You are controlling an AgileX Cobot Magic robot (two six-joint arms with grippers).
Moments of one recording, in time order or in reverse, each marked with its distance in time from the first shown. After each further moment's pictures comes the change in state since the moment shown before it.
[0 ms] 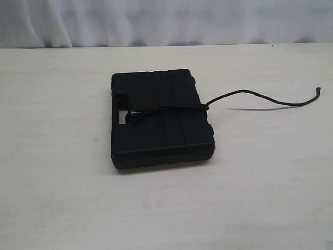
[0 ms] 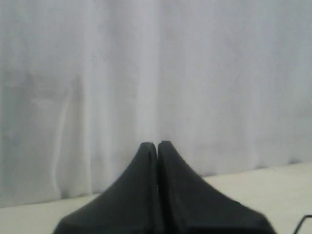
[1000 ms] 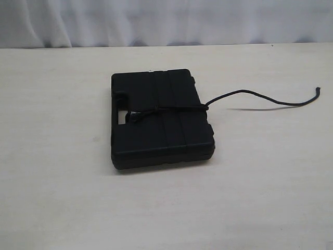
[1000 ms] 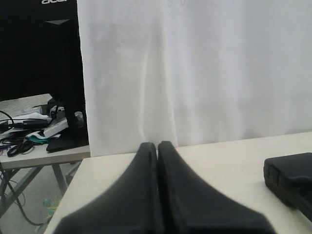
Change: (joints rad) left arm 0.293 -0.226 0.487 0.058 -0.238 0.101; right arm 0.000 0.000 0.000 0.000 0.000 0.000
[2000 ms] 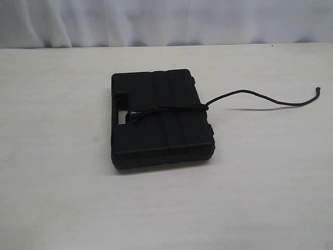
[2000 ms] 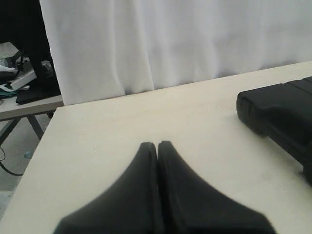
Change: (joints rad) left arm -0.090 0.000 0.000 -0.067 0.219 0.096; right arm 0.000 0.000 0.000 0.000 0.000 0.000
